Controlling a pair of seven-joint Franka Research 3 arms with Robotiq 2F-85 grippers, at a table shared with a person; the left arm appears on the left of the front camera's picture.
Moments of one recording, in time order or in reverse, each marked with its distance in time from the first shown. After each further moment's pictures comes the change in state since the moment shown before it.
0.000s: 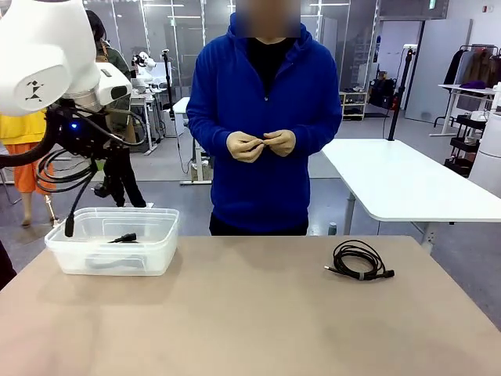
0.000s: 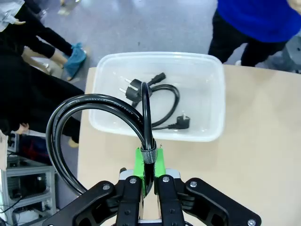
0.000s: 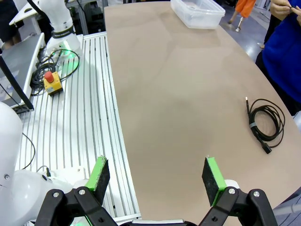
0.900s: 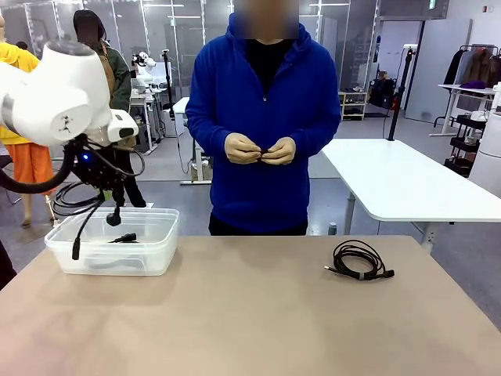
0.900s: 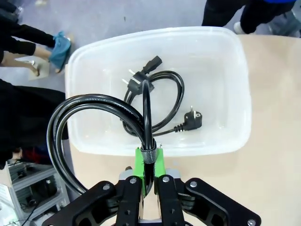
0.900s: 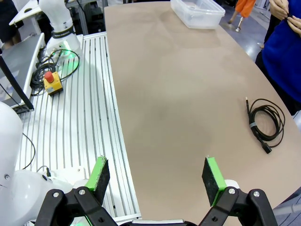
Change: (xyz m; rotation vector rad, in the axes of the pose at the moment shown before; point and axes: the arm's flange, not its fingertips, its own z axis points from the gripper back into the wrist) left arm 0.020 -0.004 -0.127 -0.056 0.170 -0.162; right arm 0.000 0.000 0.000 0.000 0.000 -0.001
